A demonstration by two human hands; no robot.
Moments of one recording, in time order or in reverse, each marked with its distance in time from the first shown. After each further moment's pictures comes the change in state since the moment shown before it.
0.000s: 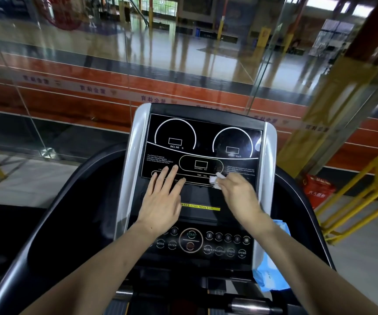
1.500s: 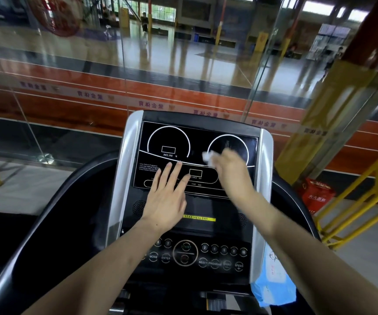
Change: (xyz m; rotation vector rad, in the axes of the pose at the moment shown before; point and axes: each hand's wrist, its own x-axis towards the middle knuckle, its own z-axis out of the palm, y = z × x) left_hand 0.045 0.012 0.009 0.046 0.032 0.029; right_hand 0.074 0.016 -0.007 -0.005 0.069 0.070
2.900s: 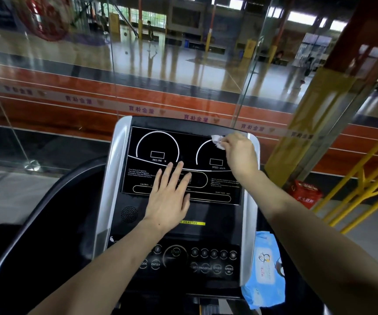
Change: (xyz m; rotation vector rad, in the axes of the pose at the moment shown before) left_hand 0.022 0.025 0.001 -0.022 0.020 -0.004; right_hand 0.049 0.042 -0.033 -0.064 0.046 0.155
